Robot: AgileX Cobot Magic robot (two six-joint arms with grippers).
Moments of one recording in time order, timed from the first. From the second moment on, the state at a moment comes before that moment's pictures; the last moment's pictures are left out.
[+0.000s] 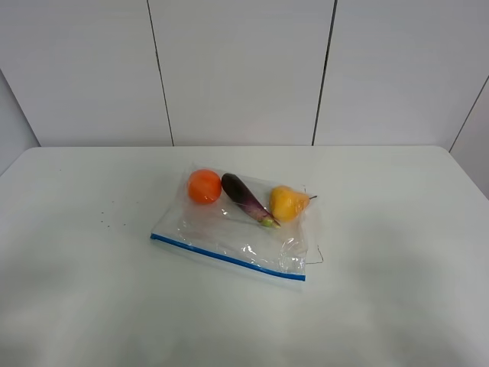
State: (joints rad) left arm -0.01 0.00 -0.49 0.01 1.05 -0.01; right arm 0.03 0.02 -0.49 0.08 1.03 -0.06
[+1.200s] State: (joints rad) left arm -0.01 0.00 -0.49 0.01 1.05 -0.01; right arm -0.02 0.00 -0.49 0.08 1.03 -0.06
